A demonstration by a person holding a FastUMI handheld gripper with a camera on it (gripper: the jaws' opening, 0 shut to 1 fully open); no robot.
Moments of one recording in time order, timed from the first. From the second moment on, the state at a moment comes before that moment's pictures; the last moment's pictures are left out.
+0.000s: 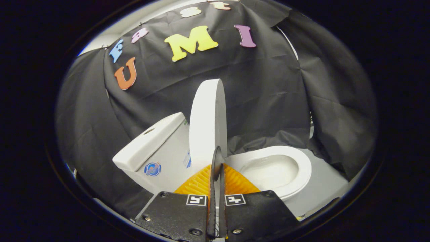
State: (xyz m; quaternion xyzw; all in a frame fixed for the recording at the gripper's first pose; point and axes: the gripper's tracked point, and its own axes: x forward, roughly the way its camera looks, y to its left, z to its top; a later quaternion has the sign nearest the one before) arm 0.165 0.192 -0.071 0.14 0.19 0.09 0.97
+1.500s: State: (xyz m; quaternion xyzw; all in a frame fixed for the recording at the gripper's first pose) arm 0.163 0.297 -0.066 0.00 0.20 0.11 0.97
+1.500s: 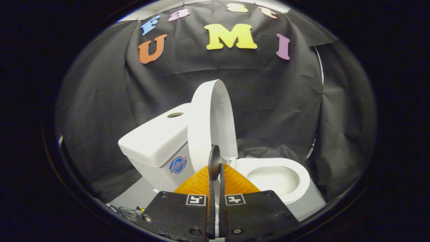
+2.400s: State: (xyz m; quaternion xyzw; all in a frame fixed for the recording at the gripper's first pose) arm 0.115 0.249 0.009 0.02 0.12 0.15 0.98
